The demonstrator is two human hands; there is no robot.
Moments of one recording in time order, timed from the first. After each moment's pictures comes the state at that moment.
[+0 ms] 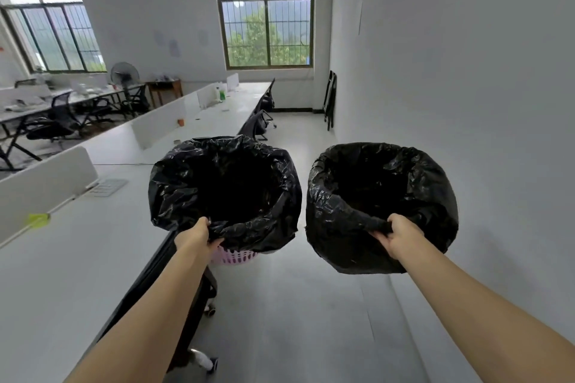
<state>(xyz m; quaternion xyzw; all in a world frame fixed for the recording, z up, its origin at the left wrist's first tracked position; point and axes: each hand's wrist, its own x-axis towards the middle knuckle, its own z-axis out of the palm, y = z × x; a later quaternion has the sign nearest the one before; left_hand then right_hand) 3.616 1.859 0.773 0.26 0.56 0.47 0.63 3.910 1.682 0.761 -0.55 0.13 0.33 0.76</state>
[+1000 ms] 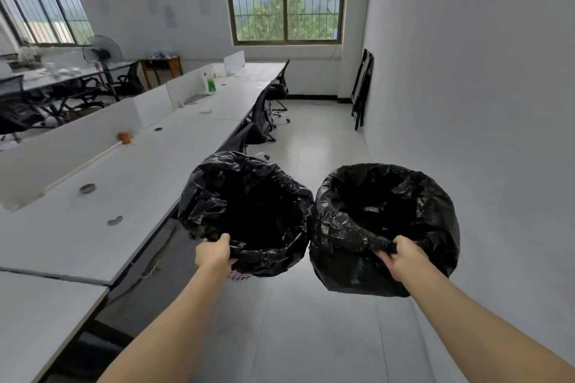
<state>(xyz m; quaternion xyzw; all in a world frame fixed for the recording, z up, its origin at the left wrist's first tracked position) 4.206 2.588 0.678 0.34 0.65 0.39 0.55 4.493 2.429 0.682 -0.55 0.21 0.37 0.72</state>
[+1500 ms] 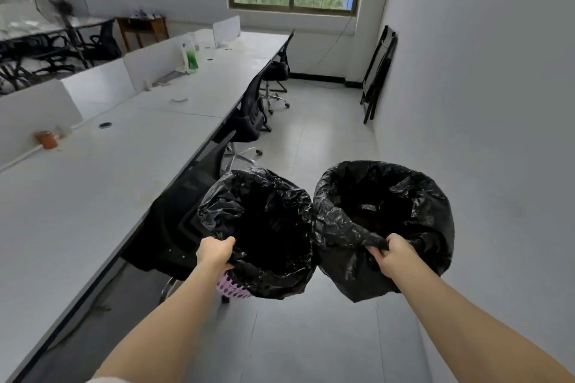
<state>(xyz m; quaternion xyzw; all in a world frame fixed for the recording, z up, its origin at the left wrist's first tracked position) 4.417 2.987 0.584 0.43 0.71 0.24 0.51 4.695 2.819 0.647 -0.57 0.23 0.38 0.69</state>
